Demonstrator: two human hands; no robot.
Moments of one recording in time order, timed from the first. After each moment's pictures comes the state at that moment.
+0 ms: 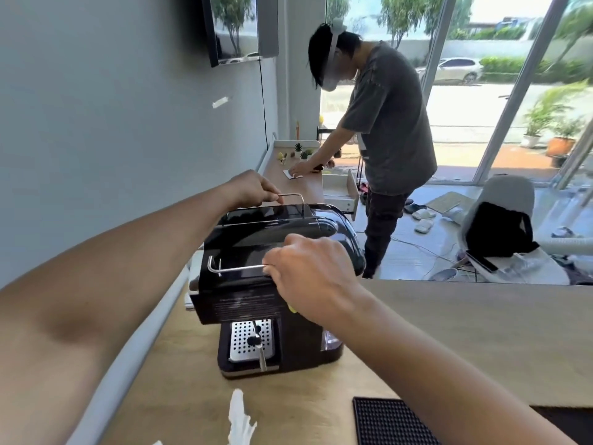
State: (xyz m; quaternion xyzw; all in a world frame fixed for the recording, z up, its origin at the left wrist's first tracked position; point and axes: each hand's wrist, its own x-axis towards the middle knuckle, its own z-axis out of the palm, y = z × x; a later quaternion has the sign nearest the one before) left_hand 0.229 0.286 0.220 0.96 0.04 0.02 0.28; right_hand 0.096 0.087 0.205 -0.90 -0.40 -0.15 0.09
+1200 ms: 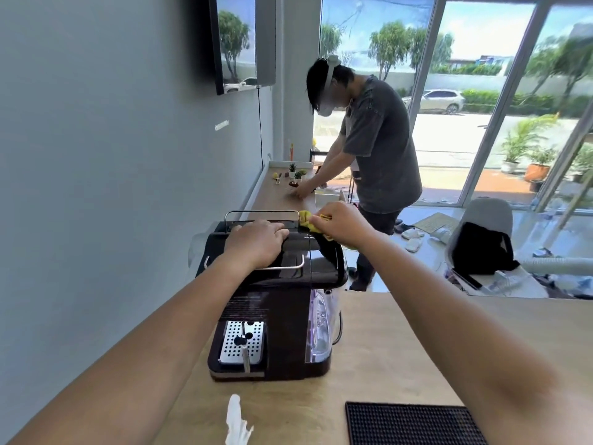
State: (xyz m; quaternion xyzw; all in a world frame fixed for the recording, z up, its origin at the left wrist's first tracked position) left_hand 0.155 0.242 0.182 0.99 0.06 0.08 0.08; right_hand 0.245 0.059 0.198 -0.92 -0.28 -0.08 0.25
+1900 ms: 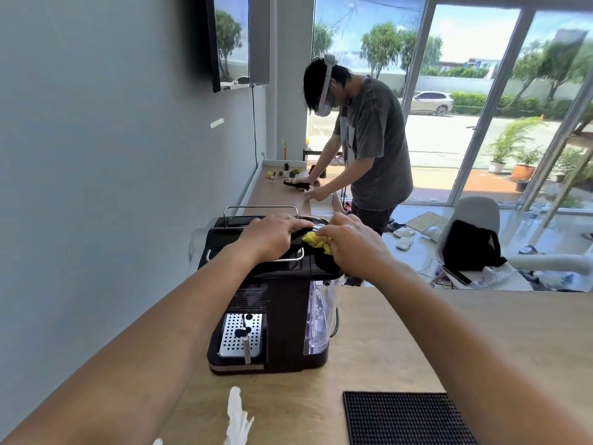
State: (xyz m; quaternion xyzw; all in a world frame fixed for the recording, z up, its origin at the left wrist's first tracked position) left_hand 0.152 0.228 0.189 0.99 -0.07 0.07 0.14; right_hand 0.158 0.032 0.196 -0.92 -0.33 -0.16 0.12
